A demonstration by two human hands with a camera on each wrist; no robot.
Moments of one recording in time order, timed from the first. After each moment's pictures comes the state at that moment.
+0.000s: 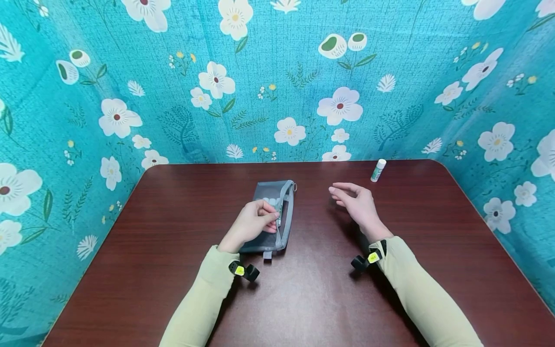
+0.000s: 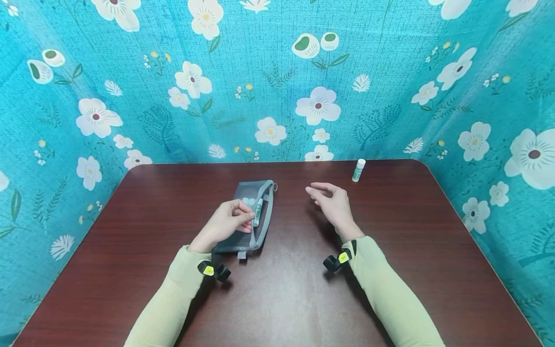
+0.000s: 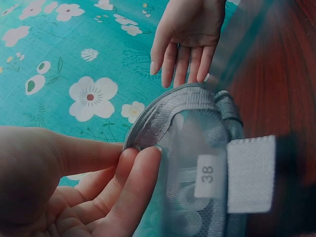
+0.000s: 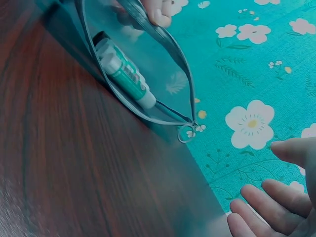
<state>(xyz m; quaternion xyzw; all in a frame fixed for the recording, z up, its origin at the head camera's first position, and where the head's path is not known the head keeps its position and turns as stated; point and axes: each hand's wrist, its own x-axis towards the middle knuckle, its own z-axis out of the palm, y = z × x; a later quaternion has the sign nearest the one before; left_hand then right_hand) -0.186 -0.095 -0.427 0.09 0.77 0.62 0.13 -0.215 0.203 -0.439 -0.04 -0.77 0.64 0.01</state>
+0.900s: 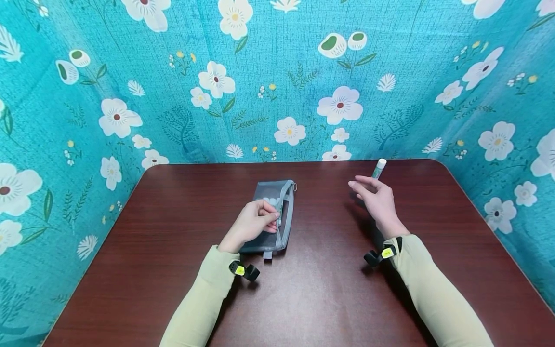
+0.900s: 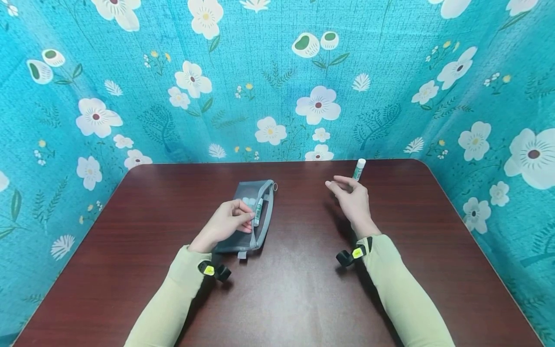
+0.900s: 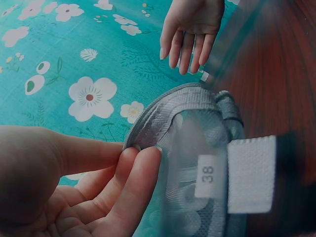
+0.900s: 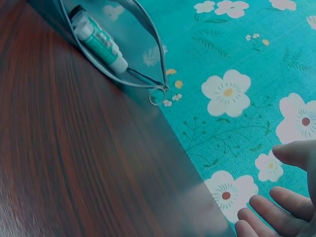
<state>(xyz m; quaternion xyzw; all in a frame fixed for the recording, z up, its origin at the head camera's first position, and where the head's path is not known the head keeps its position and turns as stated) -0.185 -0.095 -0.427 0.09 0.77 0.62 0.13 -0.217 0.241 -0.436 -0.09 -0.78 0.61 0.06</state>
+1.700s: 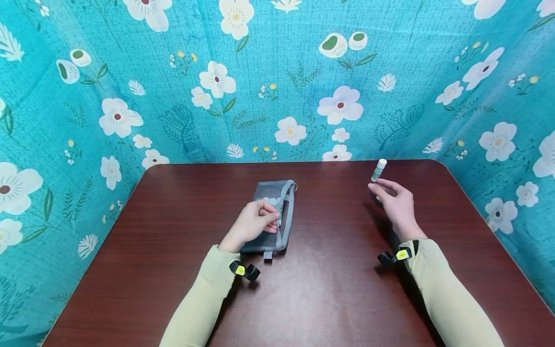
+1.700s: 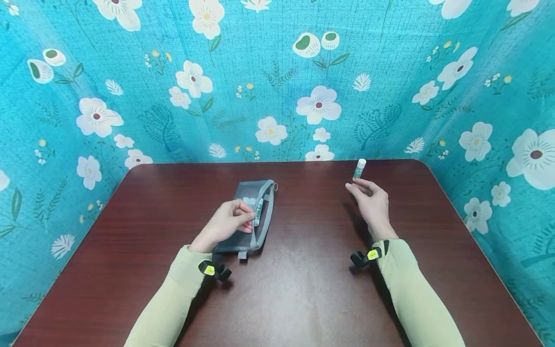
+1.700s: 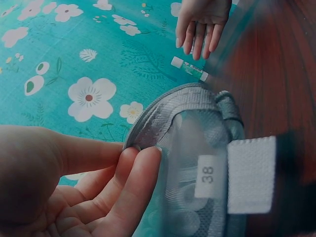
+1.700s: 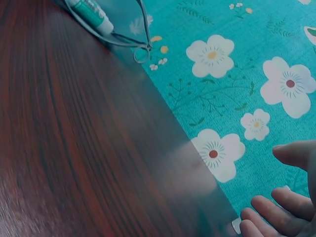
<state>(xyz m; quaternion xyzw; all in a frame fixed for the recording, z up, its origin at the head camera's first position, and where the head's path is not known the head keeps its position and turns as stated) -0.185 -0.095 -0.427 0.09 0.78 0.61 0.13 -0.209 0.281 -0.443 -0.15 -0.78 0.61 0.07</state>
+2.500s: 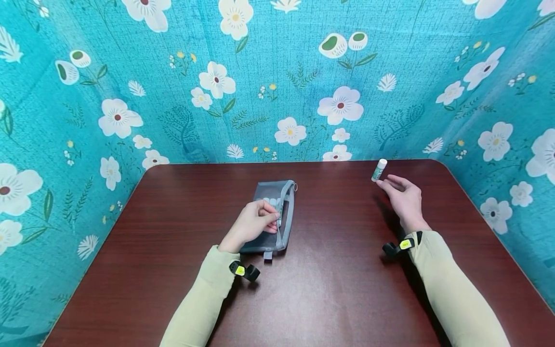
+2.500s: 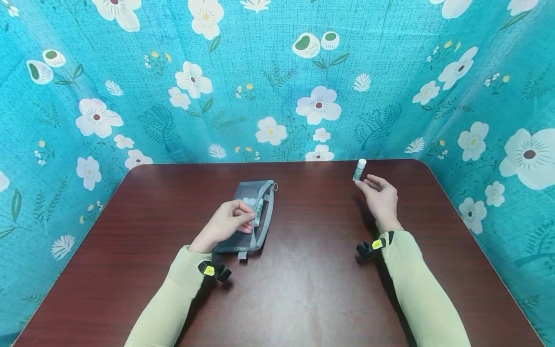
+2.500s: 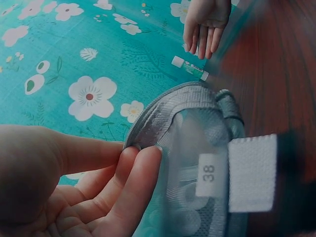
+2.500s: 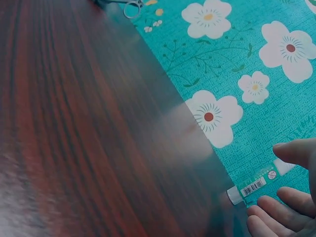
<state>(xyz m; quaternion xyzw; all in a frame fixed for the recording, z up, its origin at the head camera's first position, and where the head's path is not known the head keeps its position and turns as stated) -0.187 -0.095 -0.429 0.08 0.78 0.61 0.13 -0.229 0.306 -0.447 -0.20 -0.80 0.56 0.08</state>
